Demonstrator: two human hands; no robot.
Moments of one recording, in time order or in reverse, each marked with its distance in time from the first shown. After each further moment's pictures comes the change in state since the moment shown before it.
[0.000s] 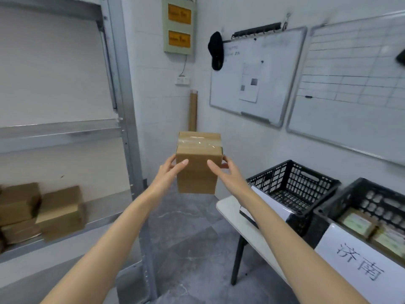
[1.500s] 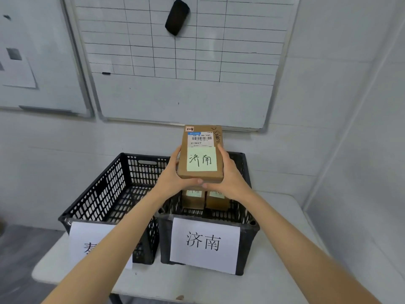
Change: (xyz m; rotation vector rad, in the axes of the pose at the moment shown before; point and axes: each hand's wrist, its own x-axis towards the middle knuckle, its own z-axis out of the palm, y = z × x) left_hand 0.114 0.031 0.503 0.029 -0.941 0.385; right_hand -0.102 0.117 -0.393 -0.434 0.671 0.176
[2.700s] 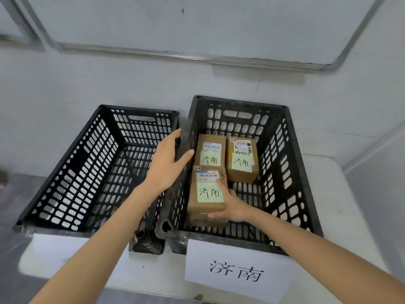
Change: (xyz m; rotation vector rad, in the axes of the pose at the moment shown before) left_hand 0.133 -0.191 -0.019 0.374 0.060 -0.092; right_hand 0.078 0.250 0.131 -0.151 -0.675 0.652
